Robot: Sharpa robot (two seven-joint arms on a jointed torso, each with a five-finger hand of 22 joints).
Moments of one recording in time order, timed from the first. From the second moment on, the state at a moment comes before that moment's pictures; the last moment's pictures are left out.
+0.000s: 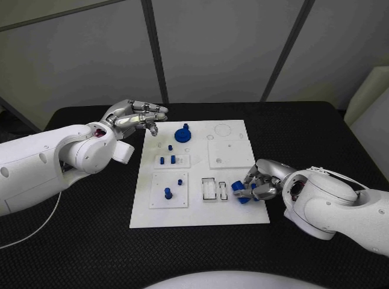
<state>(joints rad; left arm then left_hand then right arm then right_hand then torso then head) 1.21 -0.88 0.01 1.43 -0.15 -0.12 0.24 1.41 -0.11 0.43 -0.05 0.24 1.09 0.15 0.09 0.19 1.14 0.08 0.25 0.13 1.30 -0.01 0.63 0.66 0.20 1.13 0.09 0.72 0.79 1.02 -1.01 -0.01 1.91 -1.42 -0.28 -0.67 1.17 -0.17 0.09 0.29 0.07 1.03 0.07 0.18 0.55 1.40 -0.02 1.21 1.20 1.47 -0.09 1.41 1.24 0.01 1.47 0.02 1.57 1.31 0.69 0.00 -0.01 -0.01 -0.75</state>
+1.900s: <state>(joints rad) 1.21 -0.88 0.01 1.43 -0.15 -0.12 0.24 1.41 -0.11 0.43 -0.05 0.24 1.09 0.15 0.09 0.19 1.14 0.08 0.25 0.13 1.30 -0.01 0.63 0.66 0.20 1.13 0.09 0.72 0.79 1.01 -0.84 0.00 1.88 -1.44 -0.42 -0.67 1.09 -0.12 0.10 0.30 0.26 1.13 0.03 0.17 0.70 1.42 -0.04 1.23 1.26 1.47 -0.10 1.41 1.24 0.01 1.47 0.02 1.57 1.31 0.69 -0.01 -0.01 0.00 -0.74</state>
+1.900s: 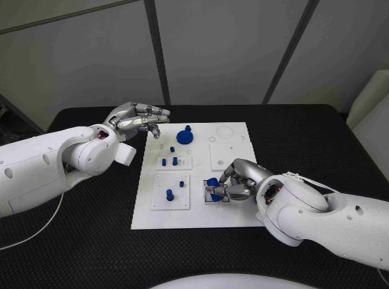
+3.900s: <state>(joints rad) 1.20 -0.88 0.01 1.43 -0.15 -0.12 0.24 1.41 -0.11 0.43 -0.05 0.24 1.09 0.15 0.09 0.19 1.14 0.08 0.25 0.13 1.30 -0.01 0.63 0.66 0.20 1.13 0.09 0.72 0.79 1.01 -0.83 0.00 1.88 -1.56 -0.37 -0.70 1.32 -0.11 0.13 0.16 0.05 1.16 0.01 0.15 0.85 1.43 -0.05 1.19 1.27 1.46 -0.11 1.39 1.24 0.02 1.47 0.00 1.57 1.31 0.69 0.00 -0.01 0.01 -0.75</state>
